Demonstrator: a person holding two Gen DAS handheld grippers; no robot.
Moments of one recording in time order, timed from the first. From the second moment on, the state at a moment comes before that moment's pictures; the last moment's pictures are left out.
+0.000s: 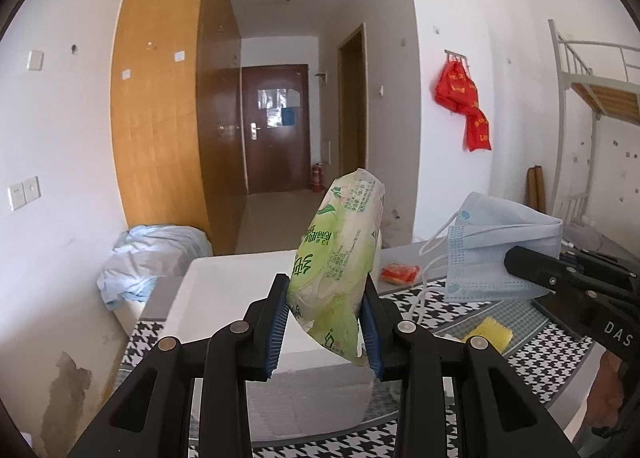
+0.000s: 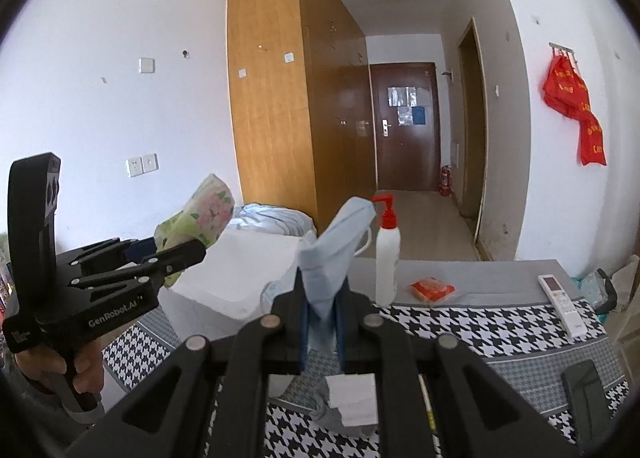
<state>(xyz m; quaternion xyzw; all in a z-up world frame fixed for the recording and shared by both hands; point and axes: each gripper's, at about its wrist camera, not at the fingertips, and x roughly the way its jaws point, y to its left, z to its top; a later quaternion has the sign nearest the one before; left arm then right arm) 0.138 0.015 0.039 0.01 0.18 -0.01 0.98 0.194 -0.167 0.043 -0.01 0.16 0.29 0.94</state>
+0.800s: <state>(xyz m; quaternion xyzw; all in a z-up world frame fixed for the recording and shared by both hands) 0.147 0.061 0.035 0.00 0.19 0.05 0.98 0.215 -0.113 0.045 -0.03 0.17 0.33 0.93</state>
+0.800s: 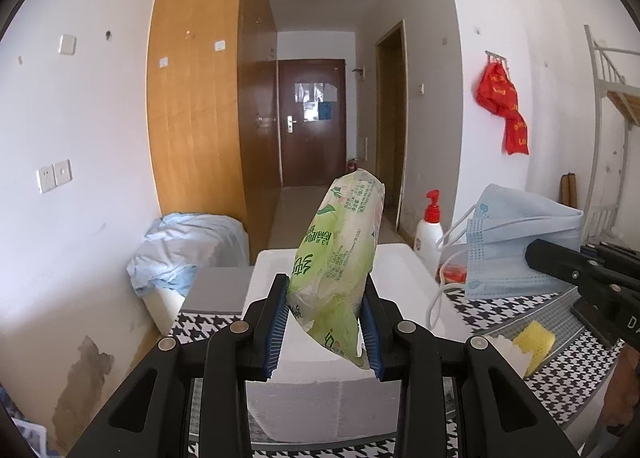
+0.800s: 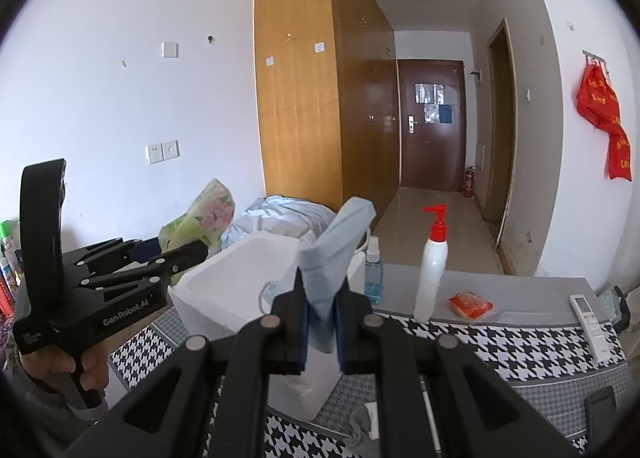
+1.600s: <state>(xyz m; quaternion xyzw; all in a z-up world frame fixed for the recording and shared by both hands) 0.143 0.089 0.030 -0.01 0.19 0.09 0.98 0.244 -0.058 0.033 -0.05 0.22 0.35 0.91</state>
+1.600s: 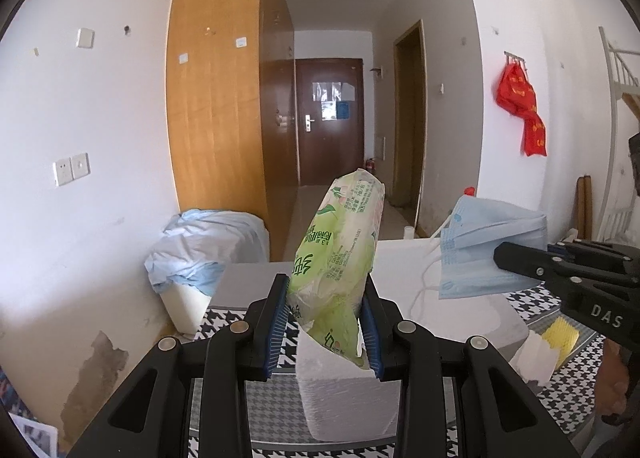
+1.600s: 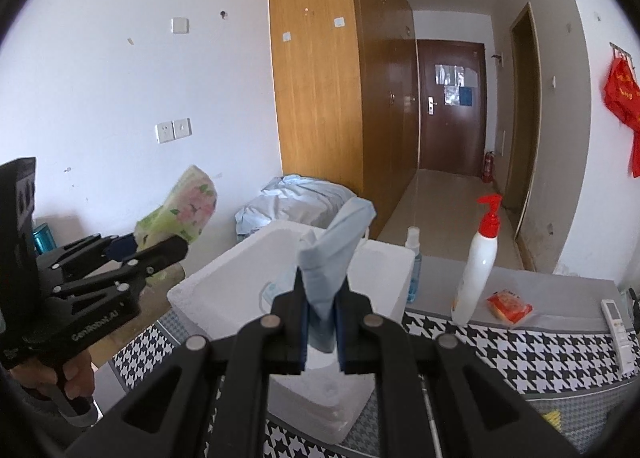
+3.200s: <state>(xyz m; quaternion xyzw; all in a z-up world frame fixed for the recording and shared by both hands) 0.161 0.073 0.029 -0.02 0.20 0.06 0.98 0.231 -0.079 0.031 -0.05 0.21 0.34 0.91</state>
